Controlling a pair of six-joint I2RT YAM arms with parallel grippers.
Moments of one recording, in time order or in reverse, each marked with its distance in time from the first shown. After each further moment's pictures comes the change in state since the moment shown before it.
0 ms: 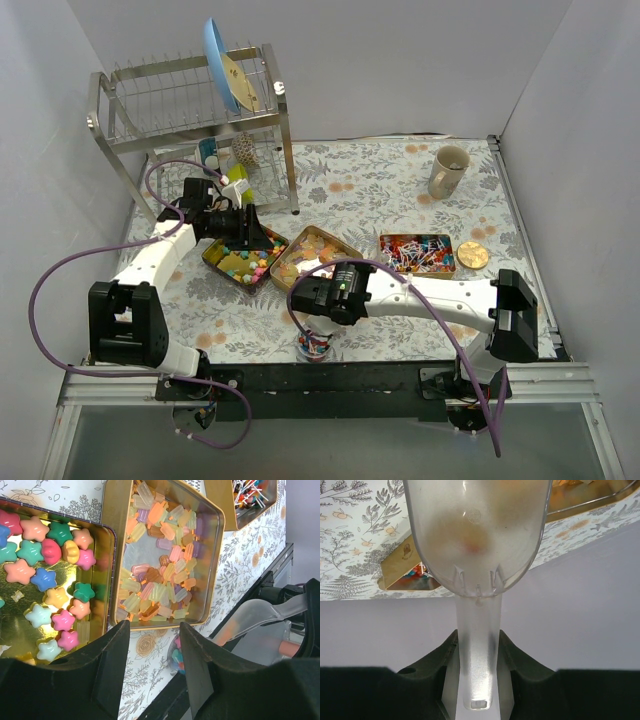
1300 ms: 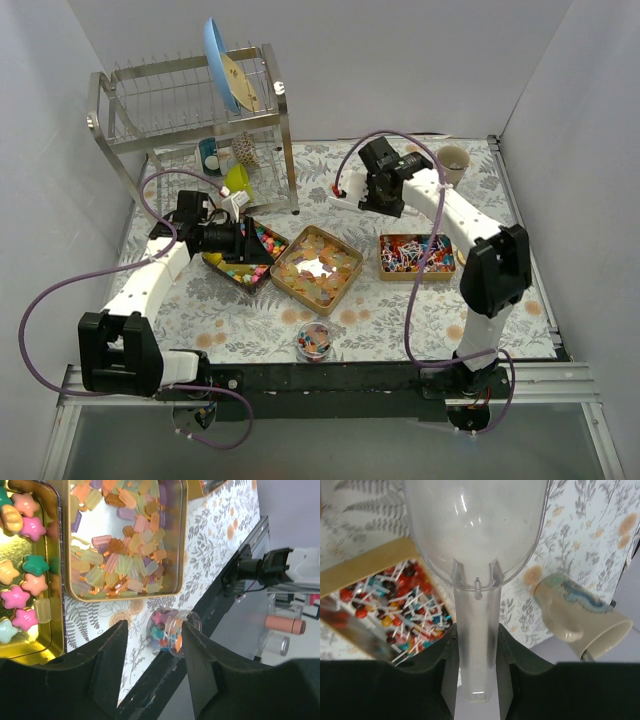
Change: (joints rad) left arm -0.001 -0.146 -0.084 -0.075 0.117 0.035; right arm -0.790 0.172 0.248 0.319 -0.431 0.212
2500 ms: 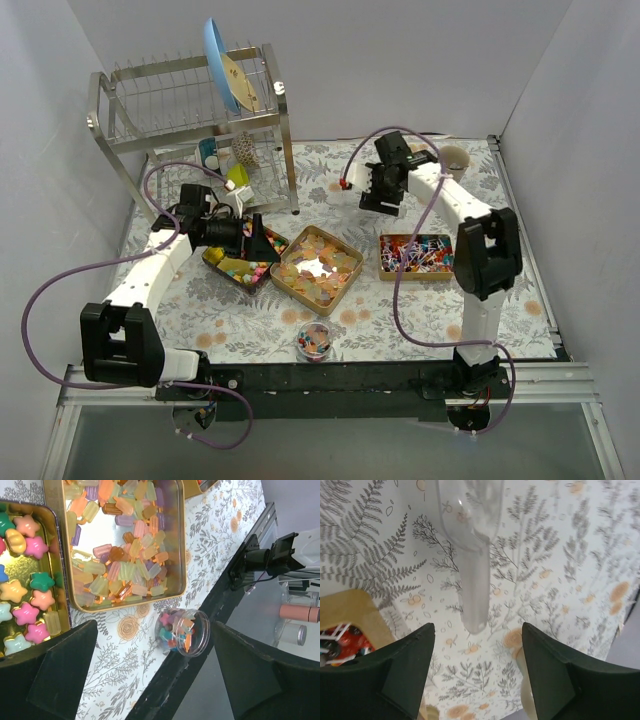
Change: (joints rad) left arm -0.009 0.041 0.052 -0.044 0.020 0.117; right arm -0.149 0.236 0.033 0.249 -0.248 -0.239
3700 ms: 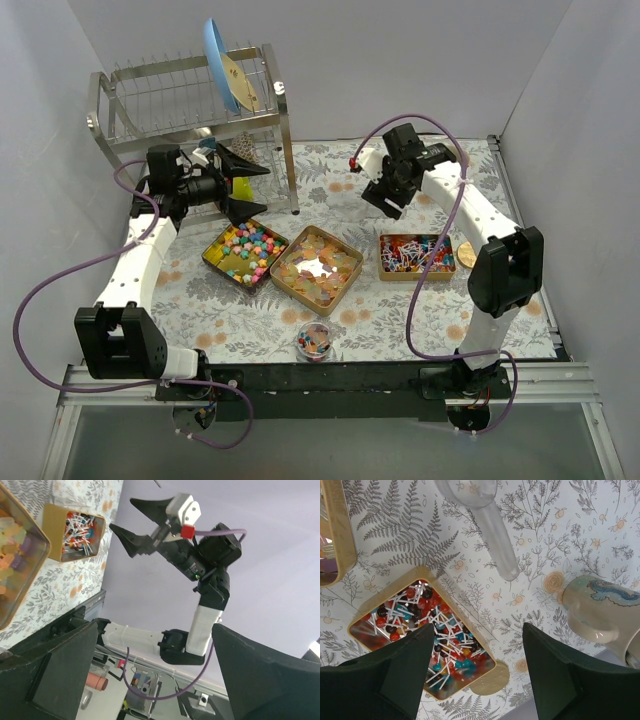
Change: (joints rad) left arm 0.102 0.027 0.221 0.311 0.083 -1.276; right arm 0.009 -0.231 0.009 -0.195 0.010 0.418
